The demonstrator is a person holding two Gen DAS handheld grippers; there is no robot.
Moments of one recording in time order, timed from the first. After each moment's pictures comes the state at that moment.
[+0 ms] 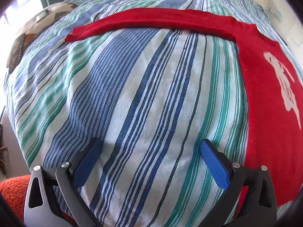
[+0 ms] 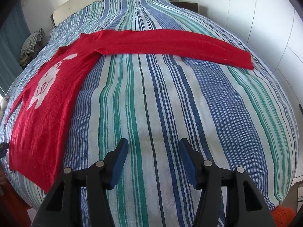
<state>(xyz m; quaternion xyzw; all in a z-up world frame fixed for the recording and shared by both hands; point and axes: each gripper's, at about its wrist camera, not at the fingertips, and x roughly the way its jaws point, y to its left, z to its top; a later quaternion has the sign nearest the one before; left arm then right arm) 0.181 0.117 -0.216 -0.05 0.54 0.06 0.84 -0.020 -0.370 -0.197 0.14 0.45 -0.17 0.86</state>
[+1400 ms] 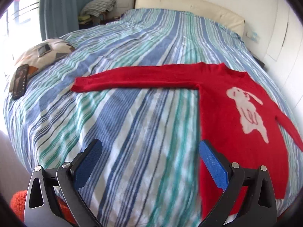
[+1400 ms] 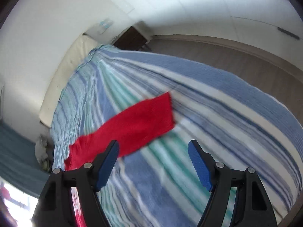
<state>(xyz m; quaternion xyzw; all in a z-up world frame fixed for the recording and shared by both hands) 0.154 0.115 -0.143 -0.06 0.40 0.02 0.91 -0.074 -0.575 -0.150 0.46 0.26 -0.25 0.81</state>
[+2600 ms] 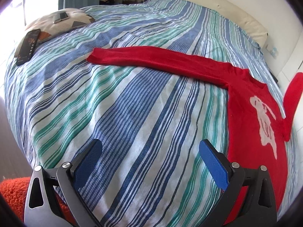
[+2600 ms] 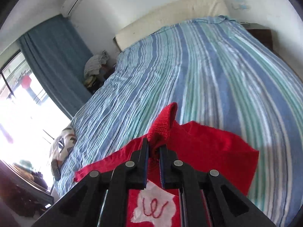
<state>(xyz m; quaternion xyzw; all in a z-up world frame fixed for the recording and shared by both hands) 0.164 0.155 -0.177 -0.14 0.45 0.06 0.88 0.286 -0.262 -0.006 0.20 0.35 0.09 0.91</state>
